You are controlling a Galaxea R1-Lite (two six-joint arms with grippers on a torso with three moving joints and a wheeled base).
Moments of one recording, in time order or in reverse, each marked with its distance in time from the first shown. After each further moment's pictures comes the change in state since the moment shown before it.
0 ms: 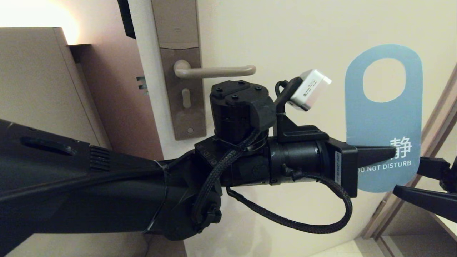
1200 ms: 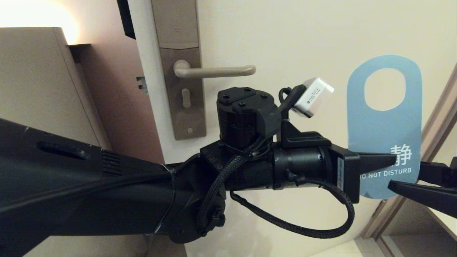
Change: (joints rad) left arm -0.008 0.018 0.002 0.000 0.000 -0.012; right arm -0.002 0.009 0.005 0.000 -0.002 0.000
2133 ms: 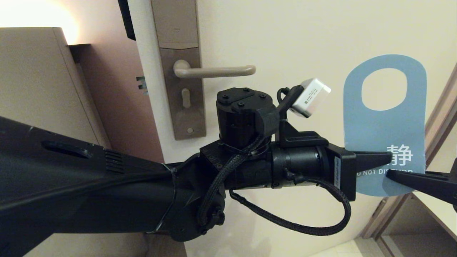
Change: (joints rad) left arm -0.001 0.004 0.001 -0.001 0.000 0.009; right arm 0.000 -0.006 0.002 0.000 0.000 -0.001
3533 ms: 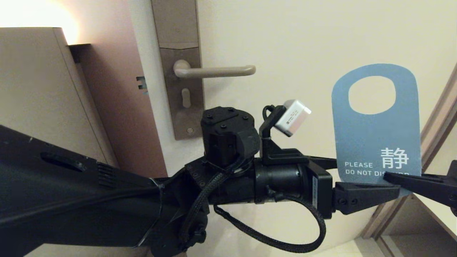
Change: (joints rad) left arm 0.027 -0.036 0.175 -0.093 -0.001 0.001; right arm 0.000 0.003 0.012 -0.001 0.001 0.000
